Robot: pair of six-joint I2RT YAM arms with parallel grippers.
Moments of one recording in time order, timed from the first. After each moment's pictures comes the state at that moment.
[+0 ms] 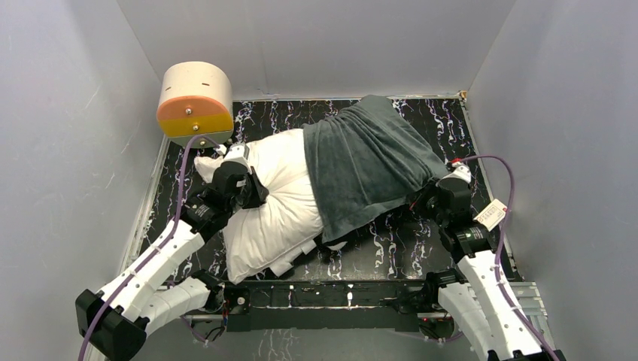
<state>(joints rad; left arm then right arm) -0.55 0.93 0.82 -0.55 -0.18 -0.55 0.22 0.65 0.58 -0.50 -0.03 0.62</state>
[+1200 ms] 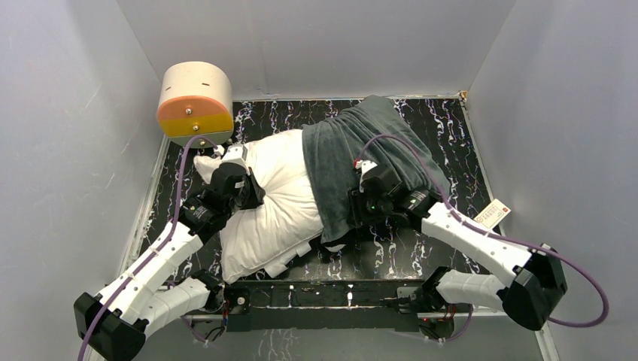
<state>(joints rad) -0.55 0.92 0.83 -0.57 -0.22 -0.55 0.78 1.11 0.86 -0.62 -0.11 0.40</state>
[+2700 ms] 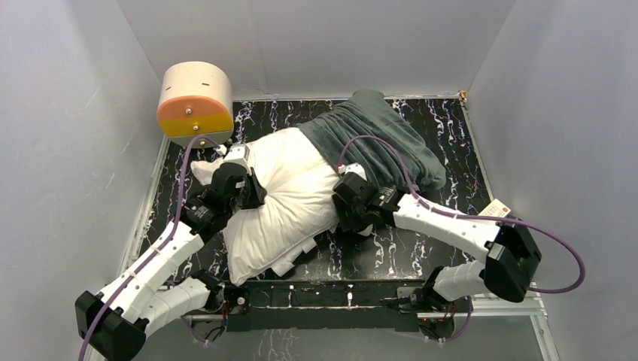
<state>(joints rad) -0.55 0.93 0.81 -0.55 -0.20 -0.52 0.96 1.32 1.00 -0.74 0.24 0.49</state>
